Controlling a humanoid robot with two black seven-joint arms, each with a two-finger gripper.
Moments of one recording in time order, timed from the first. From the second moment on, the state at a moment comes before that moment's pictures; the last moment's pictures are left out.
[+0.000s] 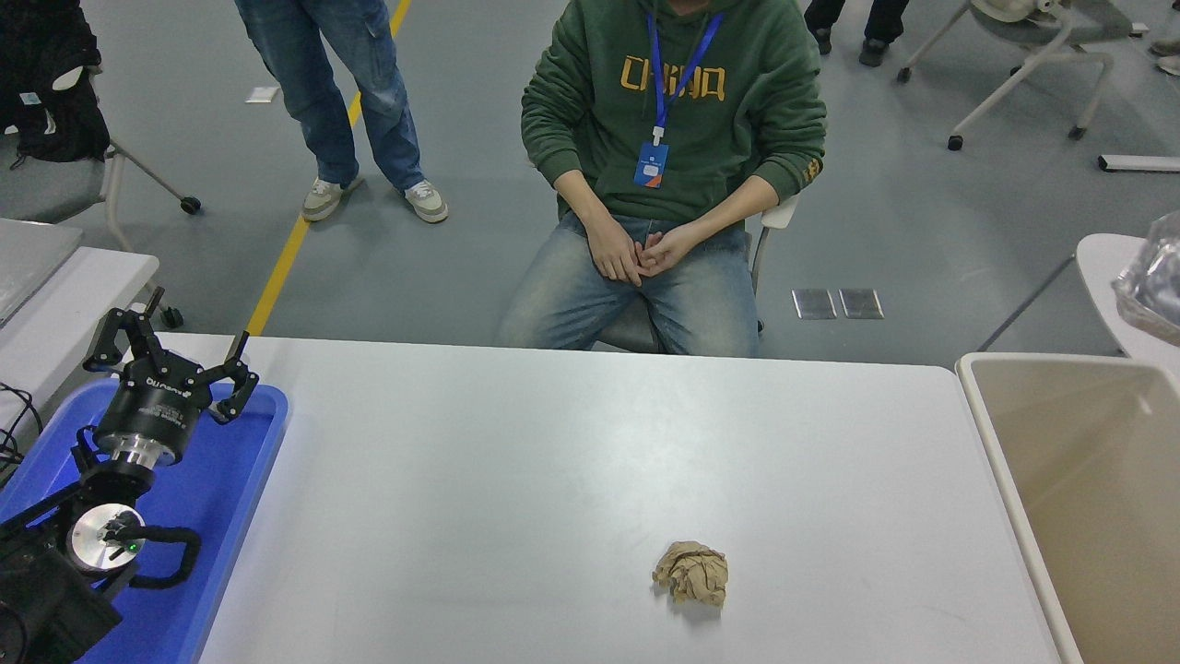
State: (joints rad) left arm -0.55 0.46 -0.60 -0.39 -0.23 -0.70 -0.59; right arm 1.09 -1.06 -0.26 0.56 -0.65 0.39 0.09
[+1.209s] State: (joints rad) left arm -0.55 0.46 -0.60 -0.39 -0.23 -0.70 -0.59; right arm 0.61 -0.32 -0.21 0.01 -0.32 -0.18 -0.01
